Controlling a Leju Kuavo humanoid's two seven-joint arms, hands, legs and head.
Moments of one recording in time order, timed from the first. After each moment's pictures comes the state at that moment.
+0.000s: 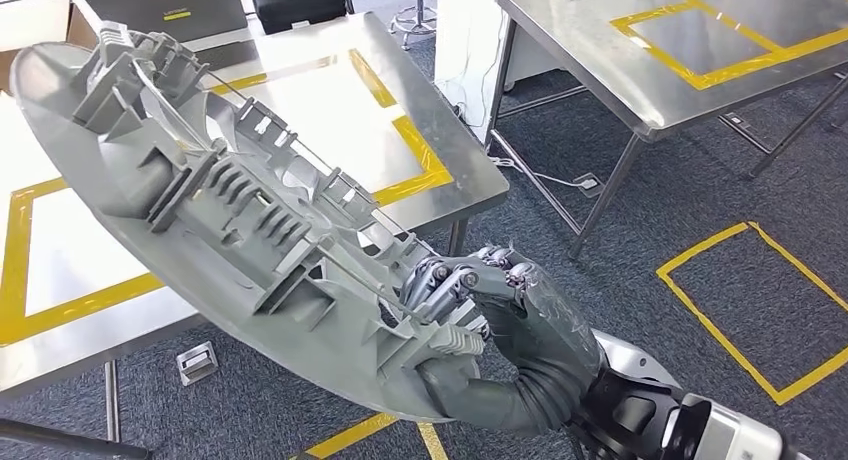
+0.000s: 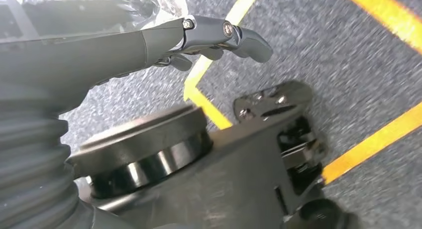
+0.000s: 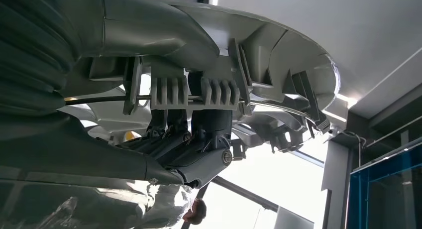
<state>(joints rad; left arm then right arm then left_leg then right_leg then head) -0.16 0.09 -1.16 -0.35 0.76 0.18 -0.13 -0.64 -0.43 0.89 -2.26 -0.19 -0.16 -0.09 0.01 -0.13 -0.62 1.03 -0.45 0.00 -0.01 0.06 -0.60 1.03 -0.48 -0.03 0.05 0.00</state>
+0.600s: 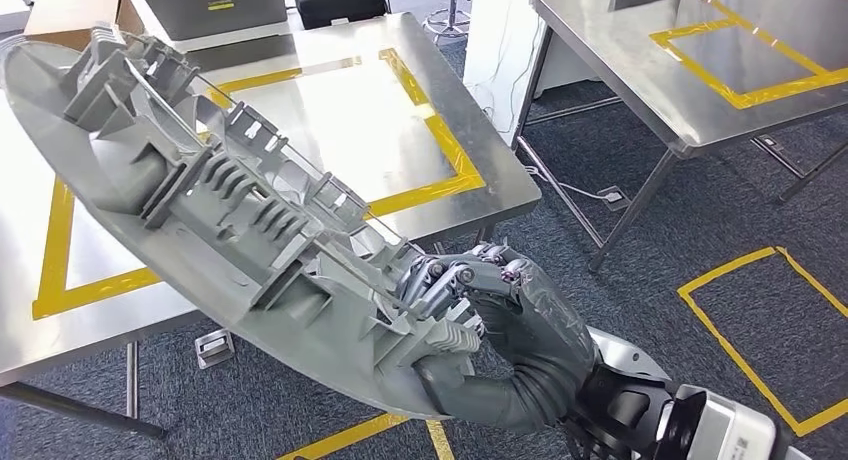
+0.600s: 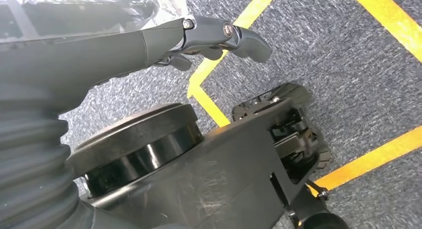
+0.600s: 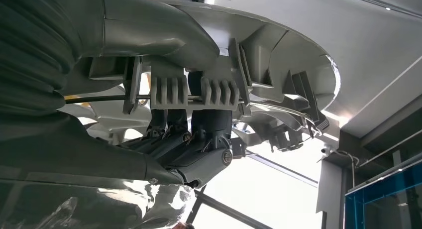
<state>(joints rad) -0.16 0.09 -1.16 -0.35 0.76 0.18 -0.13 -0.63 -0.43 0.88 -2.26 -0.20 -0.16 -0.10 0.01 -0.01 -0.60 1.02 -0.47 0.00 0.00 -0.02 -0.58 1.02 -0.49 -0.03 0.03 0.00</state>
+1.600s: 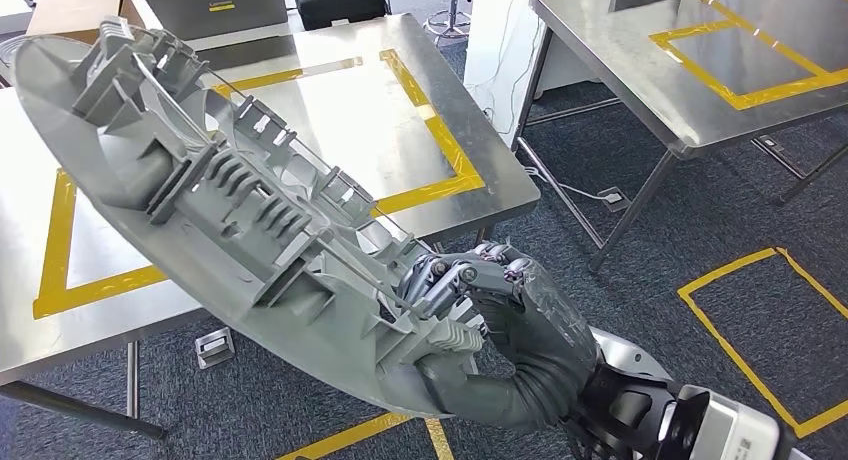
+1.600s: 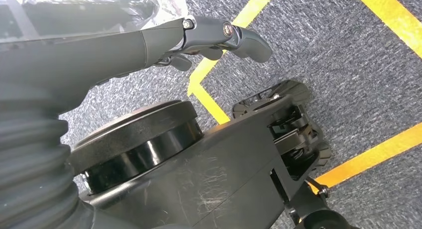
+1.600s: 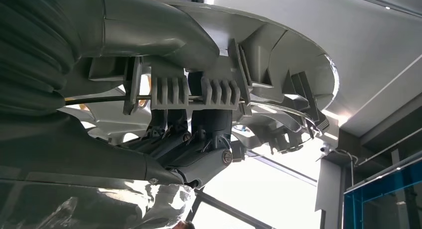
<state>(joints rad) -0.16 0.09 -1.16 -0.35 0.76 0.18 -0.13 -0.63 -0.43 0.88 -2.26 -0.20 -0.16 -0.10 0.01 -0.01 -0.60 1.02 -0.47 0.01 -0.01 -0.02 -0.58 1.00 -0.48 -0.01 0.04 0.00</state>
